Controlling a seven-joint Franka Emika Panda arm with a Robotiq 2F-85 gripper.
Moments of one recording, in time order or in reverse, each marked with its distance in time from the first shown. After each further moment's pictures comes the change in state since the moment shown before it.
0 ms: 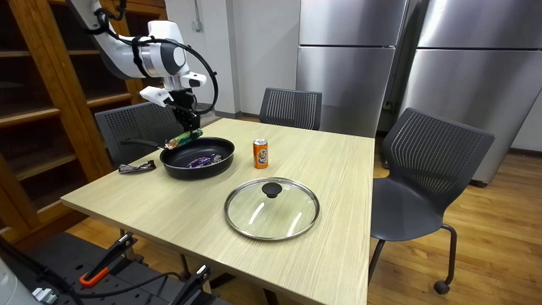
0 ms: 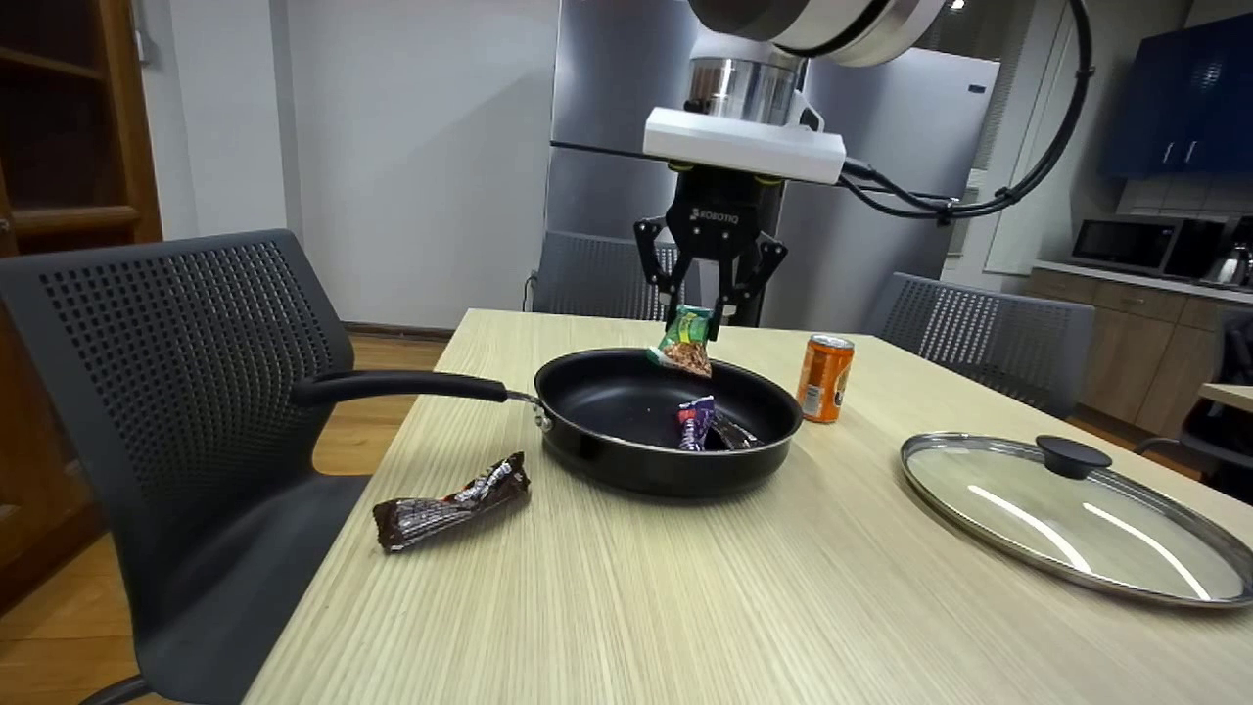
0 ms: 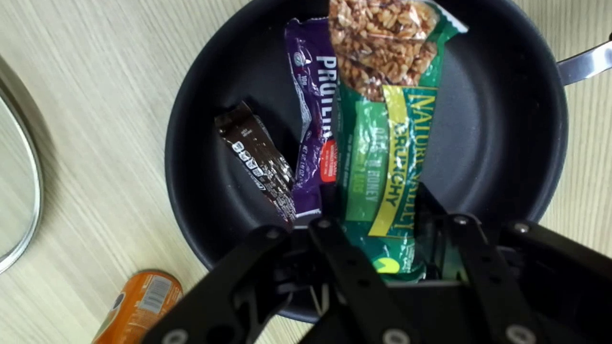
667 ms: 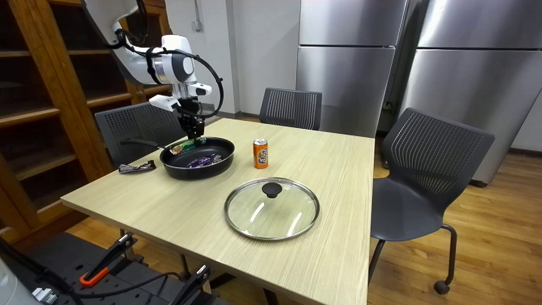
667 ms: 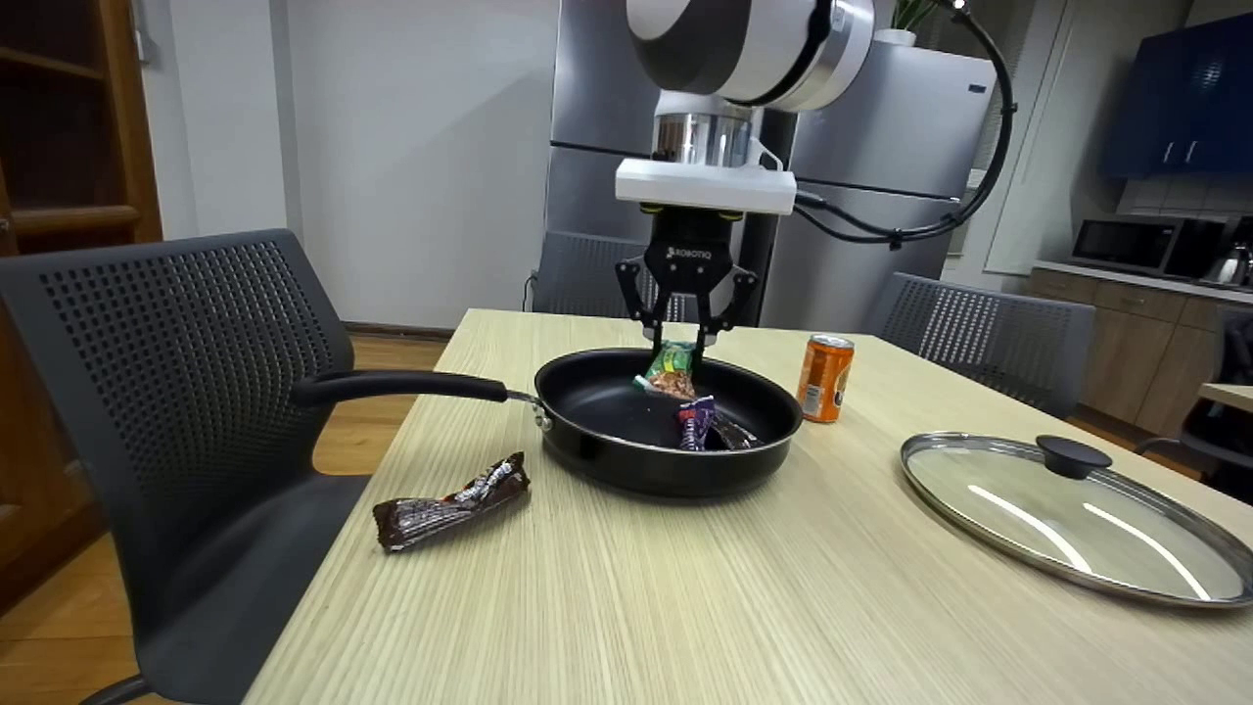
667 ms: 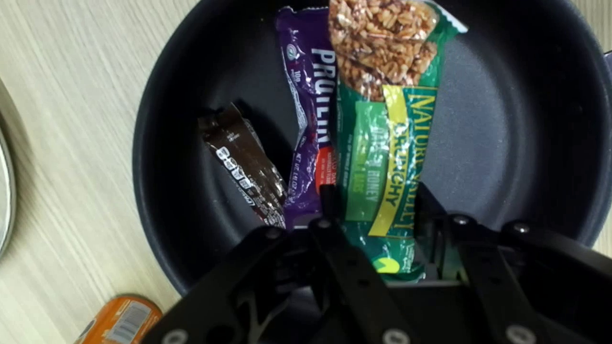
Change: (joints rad) arm -0.016 0.175 0.014 0.226 0.007 -0.173 -0.014
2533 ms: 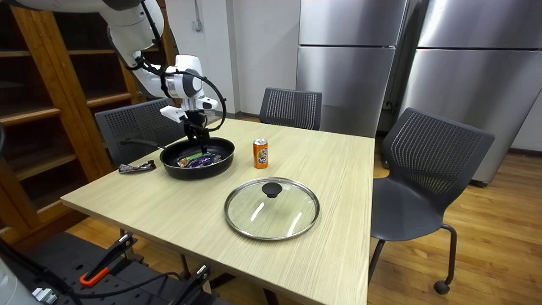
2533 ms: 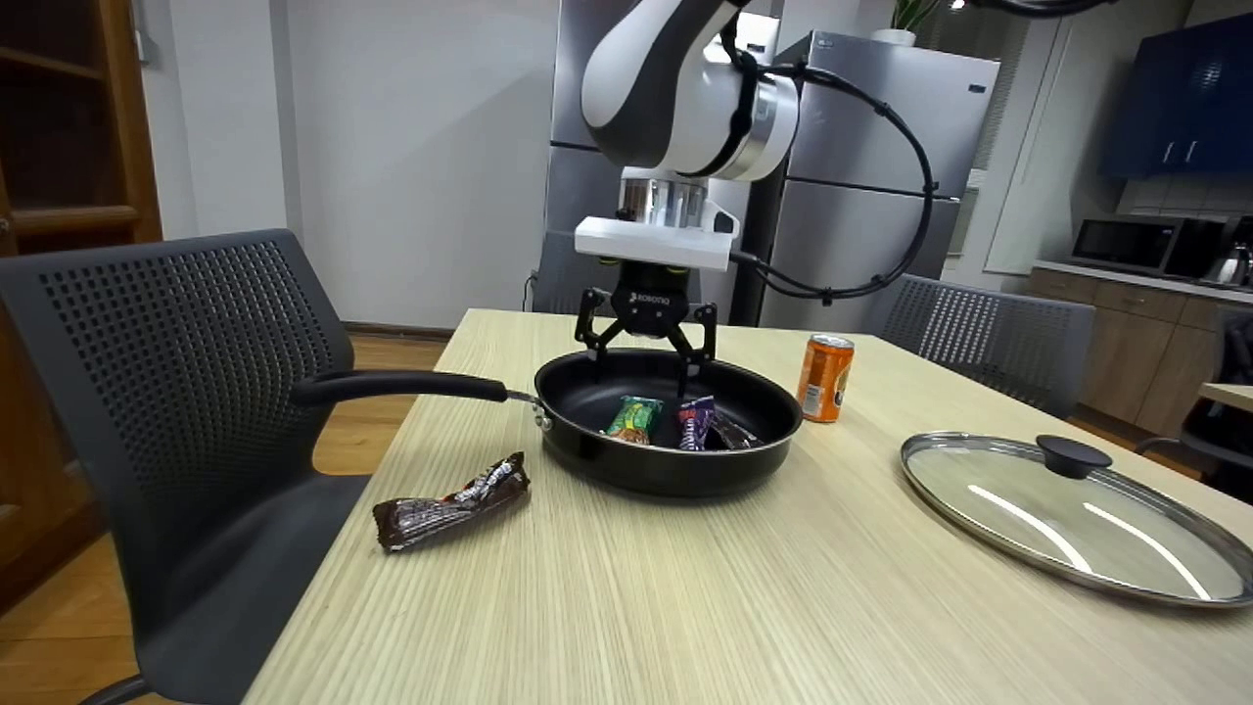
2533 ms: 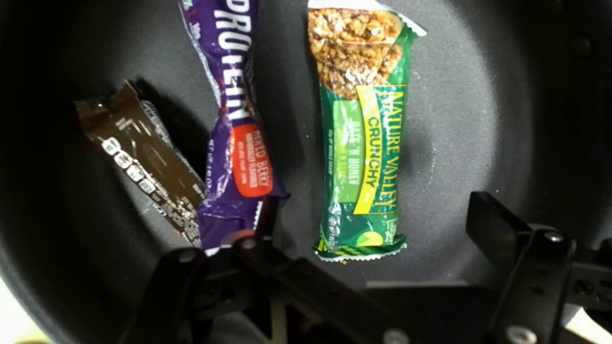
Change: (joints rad) arm -0.002 0.247 0.000 0.303 0.077 -0.078 0.003
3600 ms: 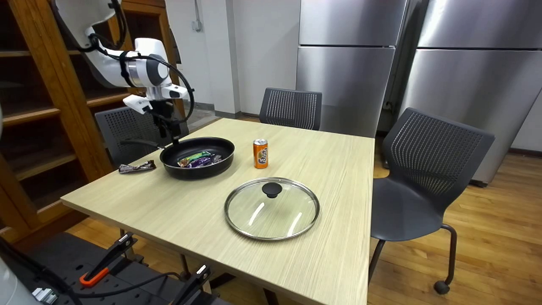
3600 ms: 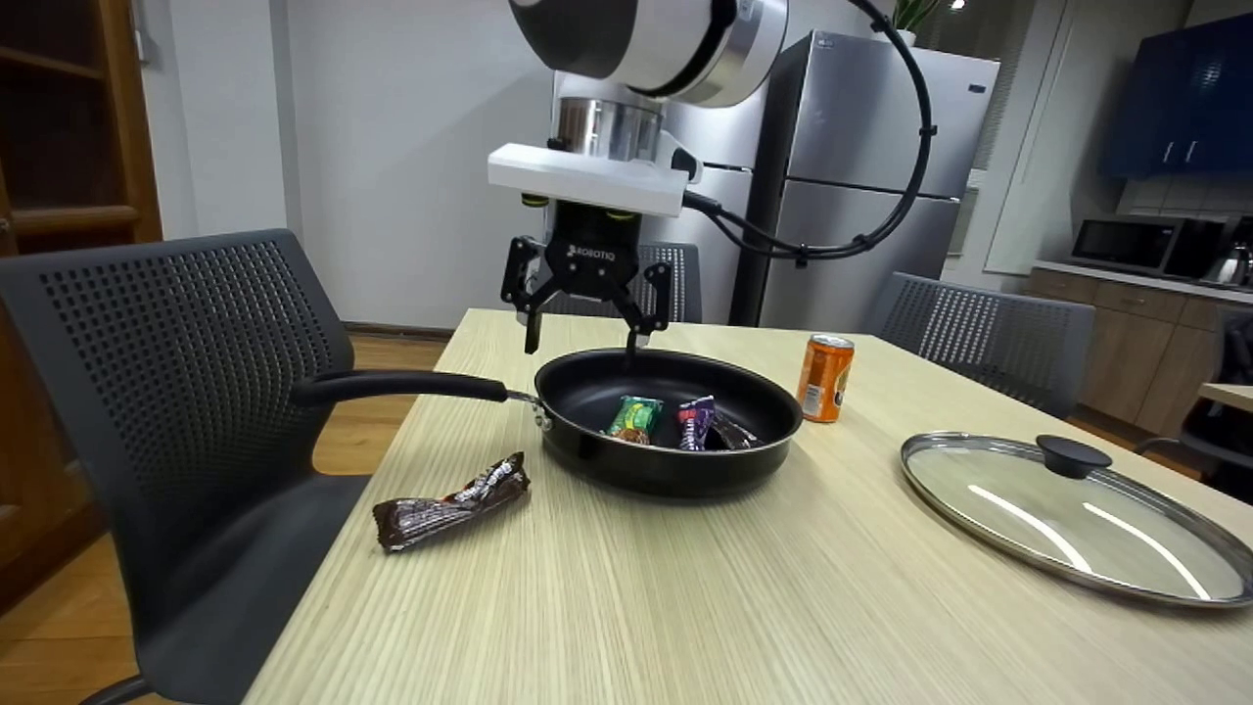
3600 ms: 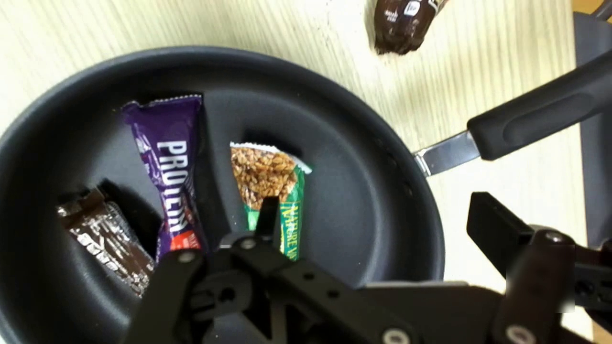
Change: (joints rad) arm 0.137 -0.207 0.004 -0.261 -0.009 0.131 0.096
